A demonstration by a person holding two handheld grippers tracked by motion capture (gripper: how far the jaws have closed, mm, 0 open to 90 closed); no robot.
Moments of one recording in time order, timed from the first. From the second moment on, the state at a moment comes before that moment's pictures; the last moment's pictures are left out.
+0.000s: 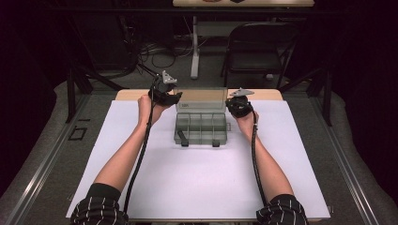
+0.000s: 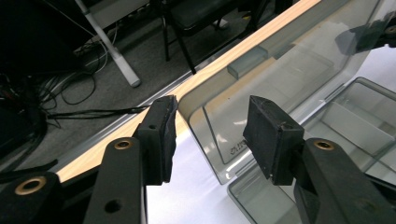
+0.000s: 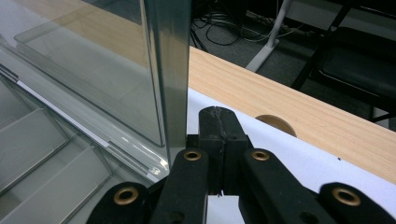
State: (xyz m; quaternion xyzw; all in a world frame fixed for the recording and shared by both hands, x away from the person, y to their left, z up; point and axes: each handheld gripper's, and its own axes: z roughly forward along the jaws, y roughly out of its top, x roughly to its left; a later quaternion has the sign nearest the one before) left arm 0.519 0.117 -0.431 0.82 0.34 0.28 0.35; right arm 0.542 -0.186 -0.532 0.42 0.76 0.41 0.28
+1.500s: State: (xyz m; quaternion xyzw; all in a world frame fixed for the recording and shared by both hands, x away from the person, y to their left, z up) left arm 0.520 0.123 -0.436 0.83 0.33 0.27 0.35; right arm 0.521 -0.175 -0.441 0.37 0.78 0.42 0.27
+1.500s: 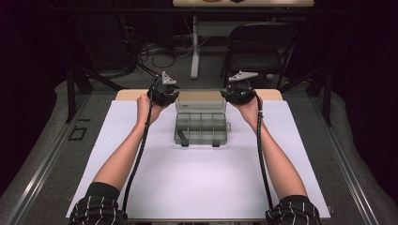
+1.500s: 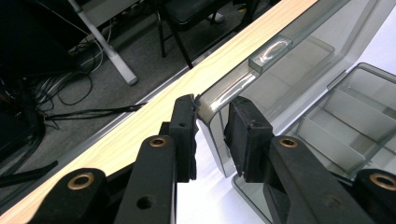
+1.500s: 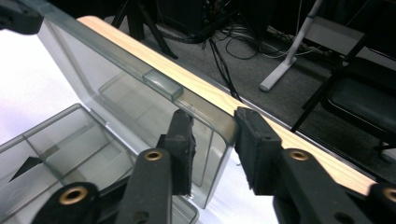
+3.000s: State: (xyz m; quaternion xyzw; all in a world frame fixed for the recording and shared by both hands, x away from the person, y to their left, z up) left arm 0.482 0.128 -0.445 0.84 0.30 0.26 0.36; right arm 0.474 -0.175 -0.453 0.32 0.81 0.40 0.30
